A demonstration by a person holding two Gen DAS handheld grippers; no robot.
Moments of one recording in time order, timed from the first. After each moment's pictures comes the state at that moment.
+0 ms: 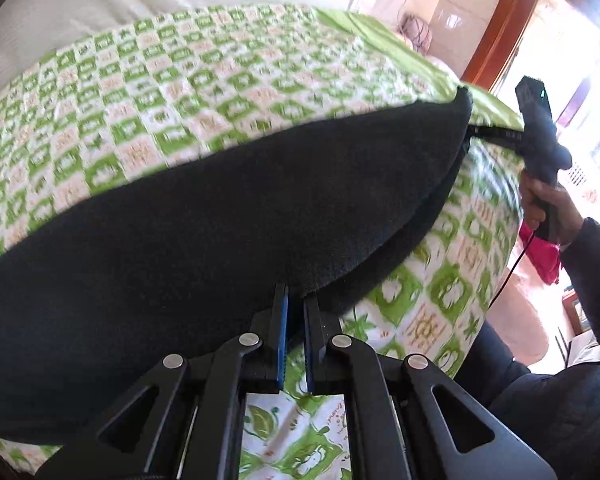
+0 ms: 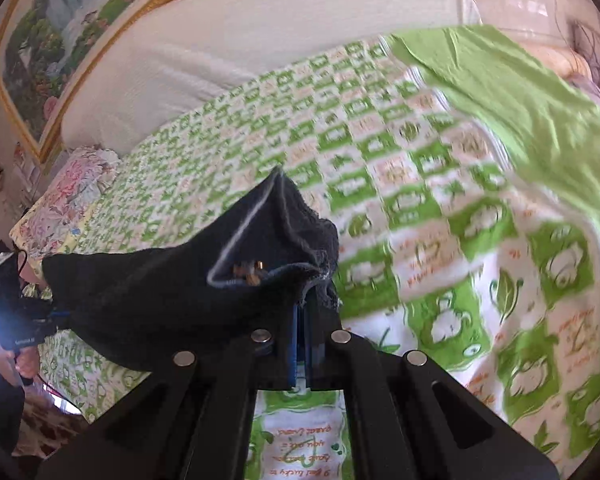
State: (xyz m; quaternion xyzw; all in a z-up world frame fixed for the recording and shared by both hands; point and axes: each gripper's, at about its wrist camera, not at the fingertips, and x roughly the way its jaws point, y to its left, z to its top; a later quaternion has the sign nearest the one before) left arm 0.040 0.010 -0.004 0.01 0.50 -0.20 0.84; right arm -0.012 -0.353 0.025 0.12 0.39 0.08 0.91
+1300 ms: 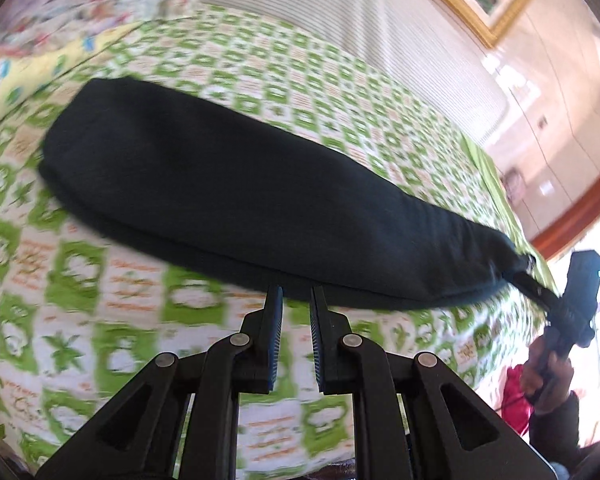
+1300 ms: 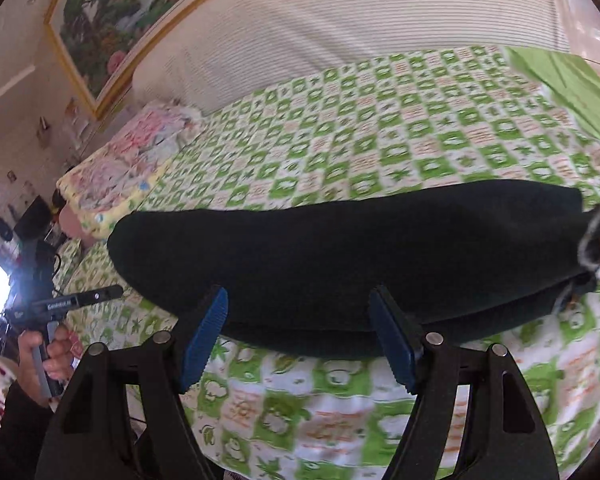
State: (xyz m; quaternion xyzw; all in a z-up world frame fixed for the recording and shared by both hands) left arm -0.075 0.174 0.001 -0.25 0.42 0.02 0.87; right arm -0.045 -0.171 0.025 0.08 0.39 0.19 0.90
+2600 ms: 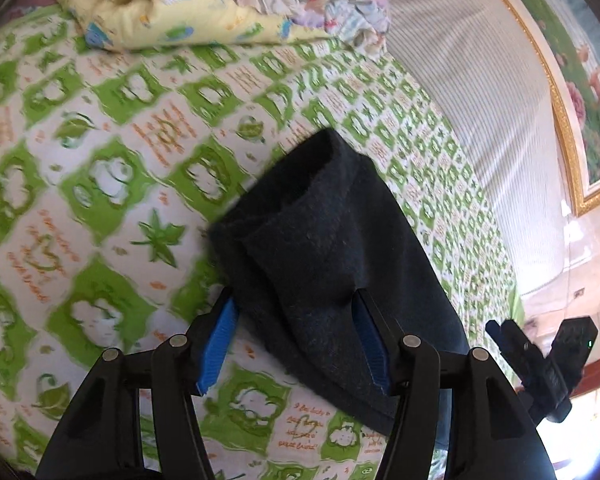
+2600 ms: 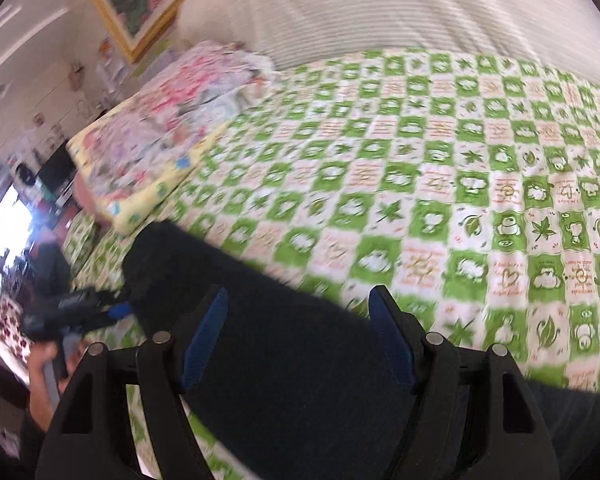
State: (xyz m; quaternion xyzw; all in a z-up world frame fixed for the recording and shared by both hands) left arm -0.068 0.320 -0.023 -0.44 0.36 0.18 0.81; right arm 0.108 0.021 0.016 0.03 0.45 0.28 0.85
